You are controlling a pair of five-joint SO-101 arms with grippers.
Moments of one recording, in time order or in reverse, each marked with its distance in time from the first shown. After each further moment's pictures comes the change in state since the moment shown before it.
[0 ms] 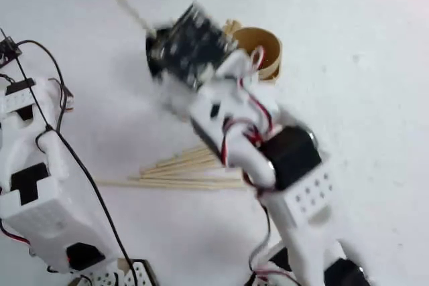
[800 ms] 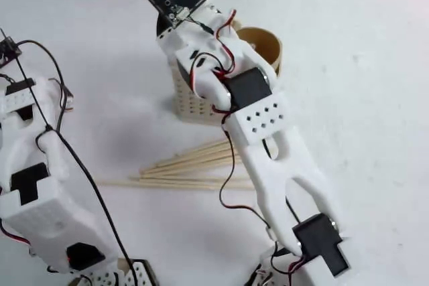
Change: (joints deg) left arm 0.0 0.0 0.0 0.0 0.0; right arm 6.9 19.2 -0.4 -7.6 -0.3
